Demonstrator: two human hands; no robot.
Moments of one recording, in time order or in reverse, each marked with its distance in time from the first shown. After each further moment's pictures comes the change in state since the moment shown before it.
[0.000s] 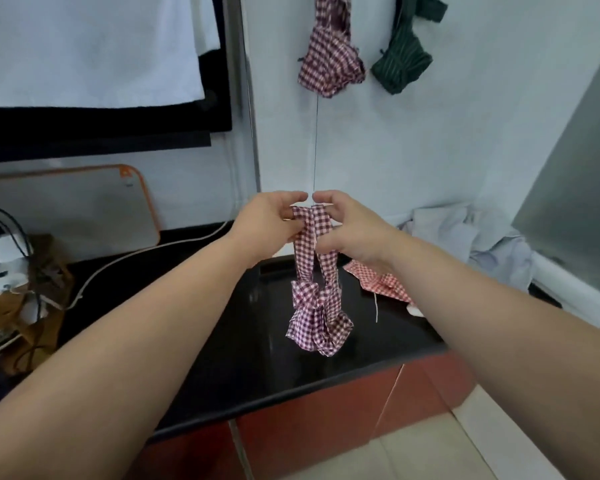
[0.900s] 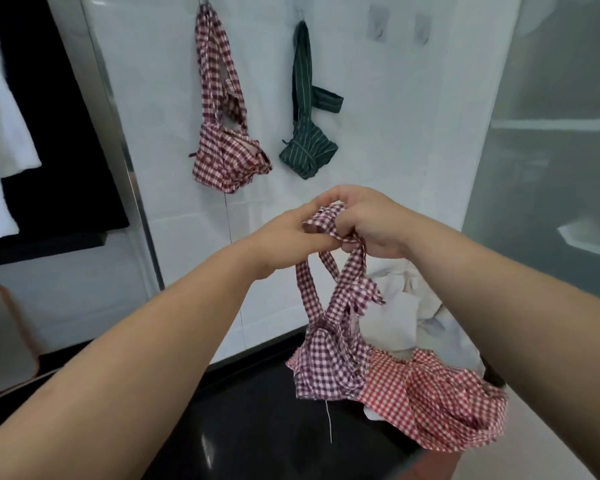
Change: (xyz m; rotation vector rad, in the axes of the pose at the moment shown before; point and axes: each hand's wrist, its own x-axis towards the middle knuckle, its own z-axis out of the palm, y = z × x) left_hand 0.173 0.107 0.079 -0.073 -0.338 0.271; right_hand 0.085 -0.018 -0.188 0.203 0.190 -0.029
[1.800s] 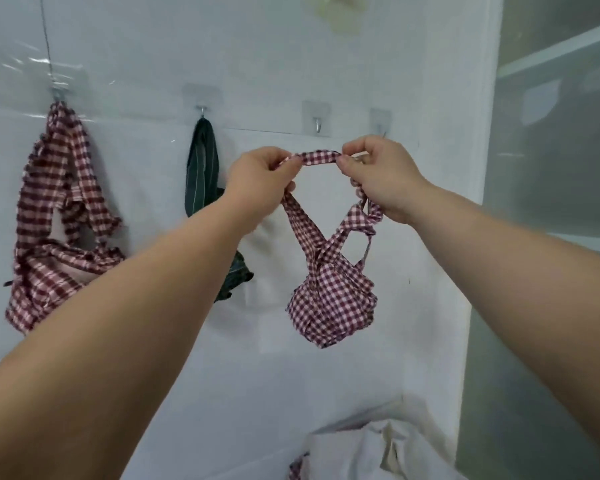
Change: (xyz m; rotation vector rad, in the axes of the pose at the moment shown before) left_hand 0.275 0.126 0.003 0.101 0.717 0.296; right_hand 0.174 -0.077 -0.256 -0.264 0.370 -0.559
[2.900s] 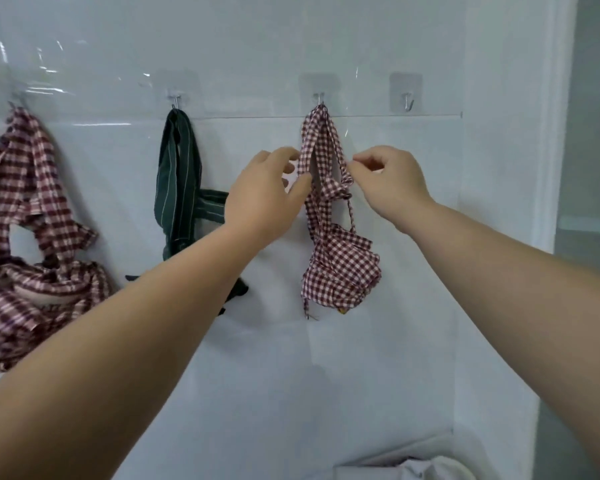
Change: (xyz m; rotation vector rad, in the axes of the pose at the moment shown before) left_hand 0.022 -0.041 0.042 0.635 0.081 0.247; right_hand 0.048 0.085 0.013 -0.127 0.132 -0.124
